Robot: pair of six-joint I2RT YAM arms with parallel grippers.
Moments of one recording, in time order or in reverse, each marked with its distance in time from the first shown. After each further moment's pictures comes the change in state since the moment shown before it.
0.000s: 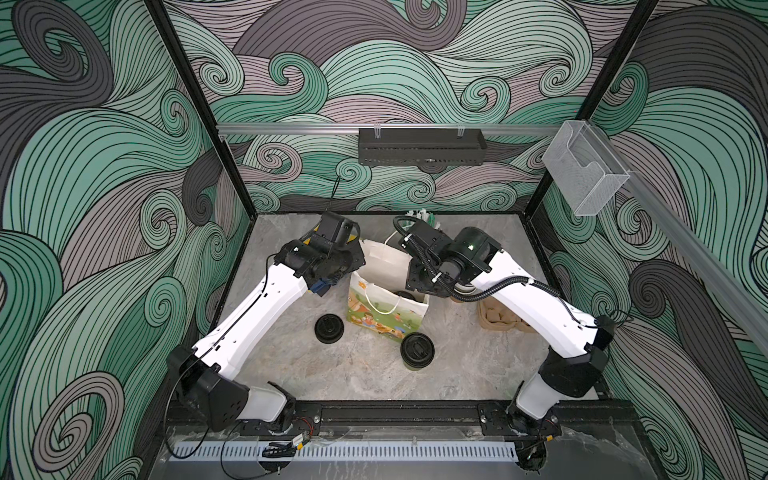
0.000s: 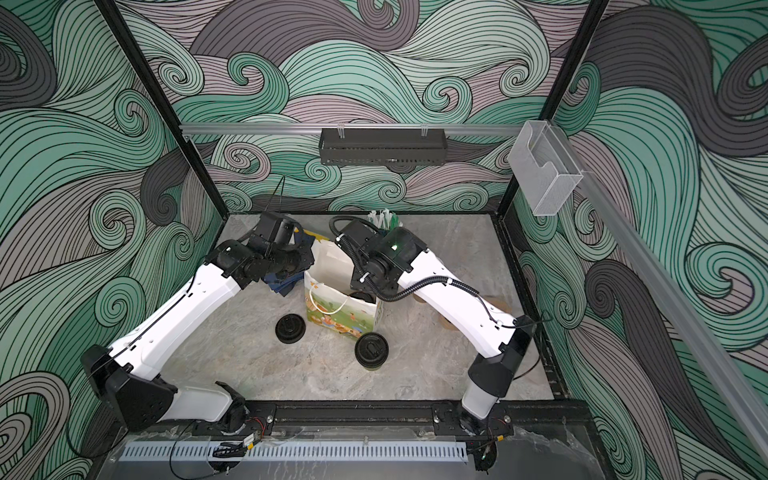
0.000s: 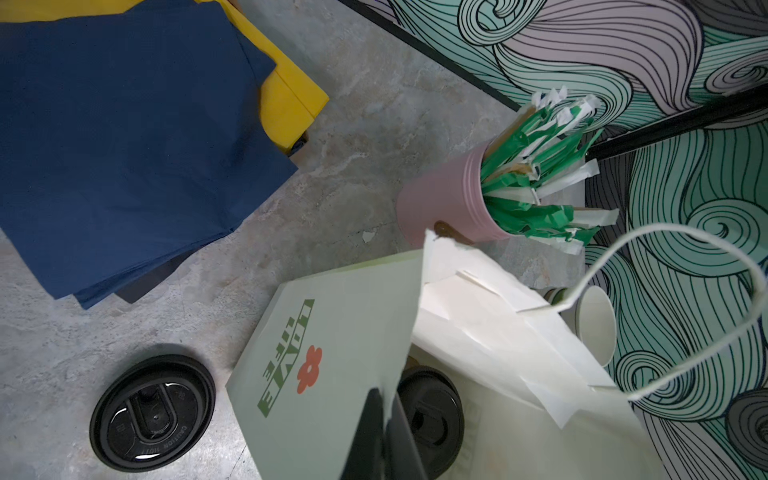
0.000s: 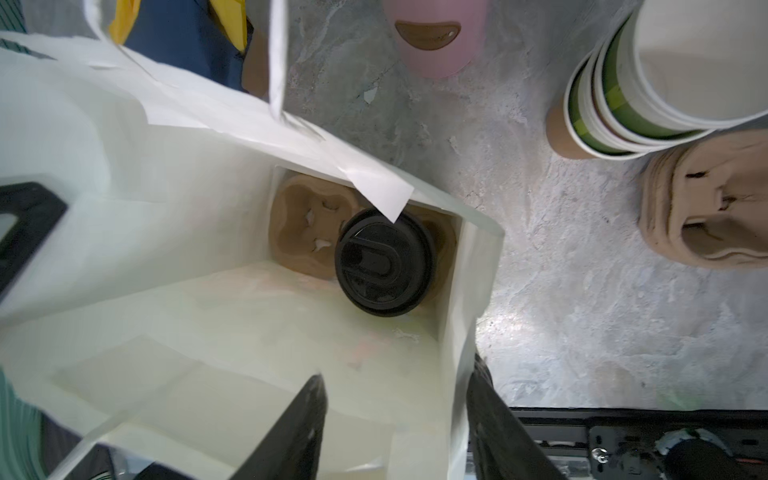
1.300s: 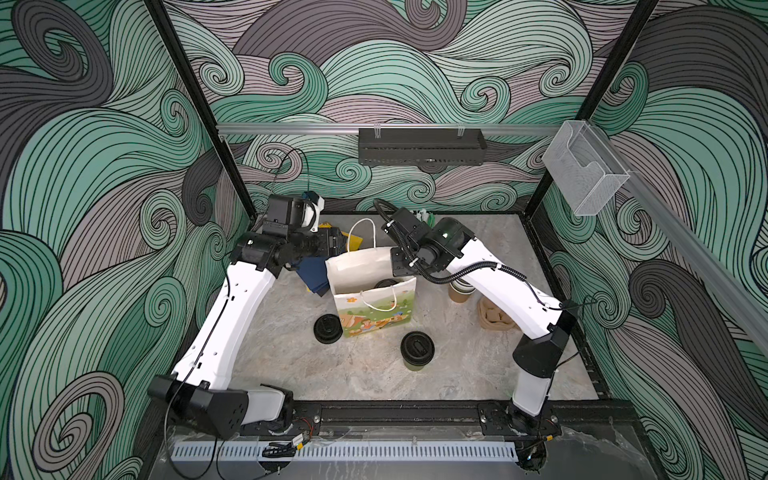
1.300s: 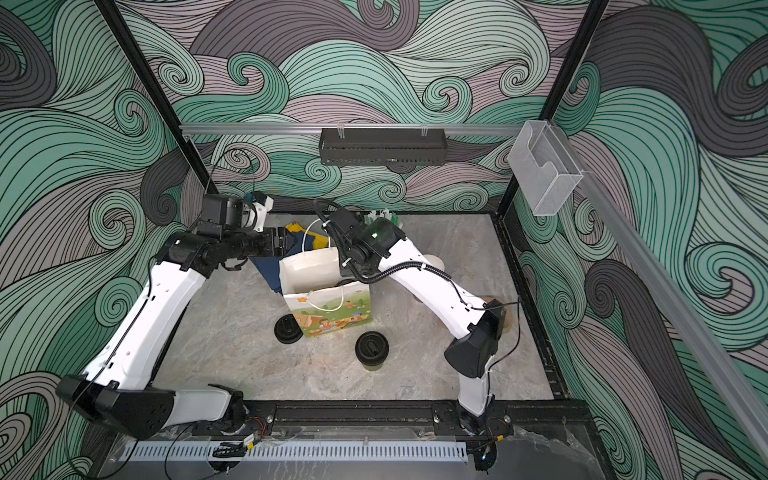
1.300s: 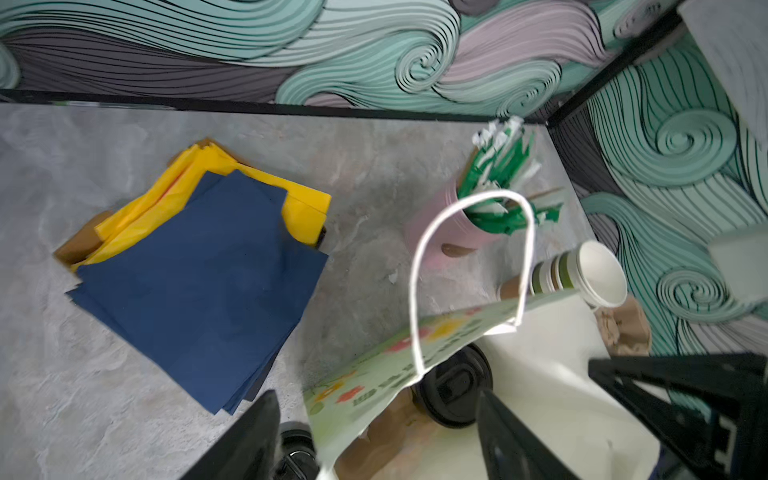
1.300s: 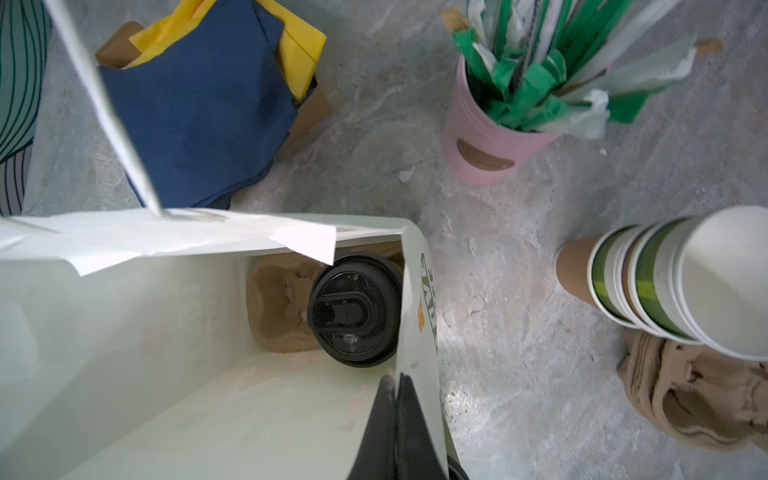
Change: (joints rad) left arm 0.305 -0.003 0.137 -0.051 0.324 0.646; right arm -0.050 0.171 0.138 0.159 0.059 -0.379
